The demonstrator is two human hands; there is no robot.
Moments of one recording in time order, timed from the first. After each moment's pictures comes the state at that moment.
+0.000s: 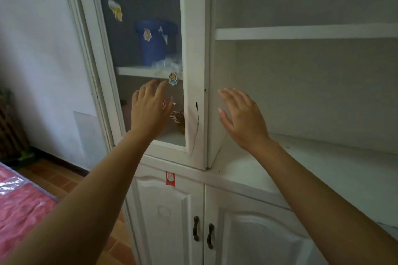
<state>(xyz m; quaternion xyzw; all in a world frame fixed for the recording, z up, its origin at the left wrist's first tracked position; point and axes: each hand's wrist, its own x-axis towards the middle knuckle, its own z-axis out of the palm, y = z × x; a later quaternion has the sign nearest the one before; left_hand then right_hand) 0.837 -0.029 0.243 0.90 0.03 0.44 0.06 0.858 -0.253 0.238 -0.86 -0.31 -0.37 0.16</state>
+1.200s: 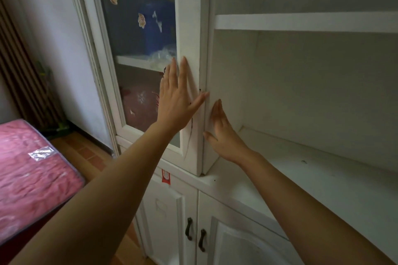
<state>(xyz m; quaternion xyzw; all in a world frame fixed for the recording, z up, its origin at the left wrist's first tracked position) 0.905 -0.091 0.246 0.89 0.04 0.43 0.15 0.943 -0.235 0.193 -0.86 -0.40 -0.06 0.31</state>
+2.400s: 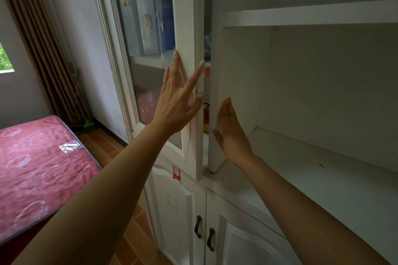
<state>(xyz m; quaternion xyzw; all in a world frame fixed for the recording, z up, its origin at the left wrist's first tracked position) 0.877 -0.084 0.248 0.89 -0.02 0.46 0.05 0.952 -0.229 0.170 -0.83 -0.41 -0.19 0.31</state>
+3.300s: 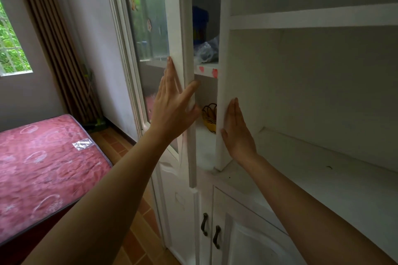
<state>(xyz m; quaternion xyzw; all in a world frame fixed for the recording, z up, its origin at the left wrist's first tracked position) 0.847 -0.077 0.242 0.86 0.00 0.50 -0.02 0.947 -0.224 0.176 -0.86 -0.37 -0.16 0.32</state>
